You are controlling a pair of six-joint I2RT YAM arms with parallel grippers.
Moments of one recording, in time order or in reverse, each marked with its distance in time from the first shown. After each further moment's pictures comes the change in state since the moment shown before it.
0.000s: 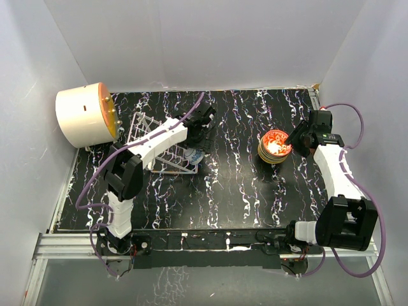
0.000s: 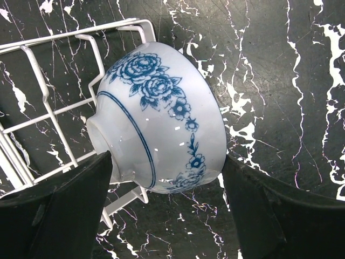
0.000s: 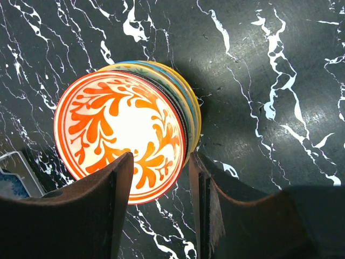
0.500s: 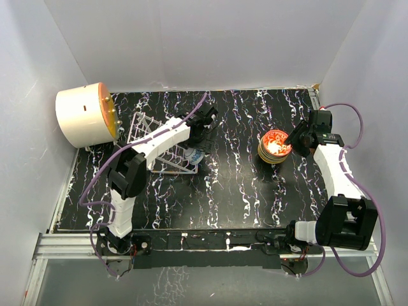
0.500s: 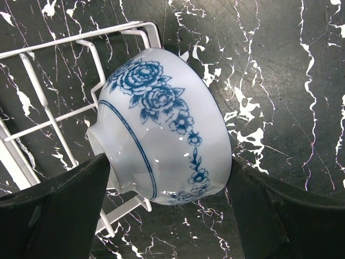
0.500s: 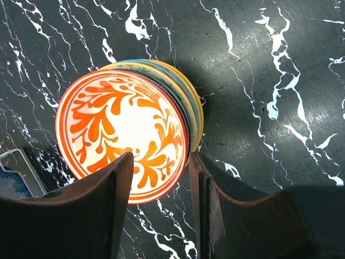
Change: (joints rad) left arm -0.003 0.041 0.032 -0.017 -0.020 0.014; right arm 0.000 0.008 0.002 0.001 -0.013 -0.002
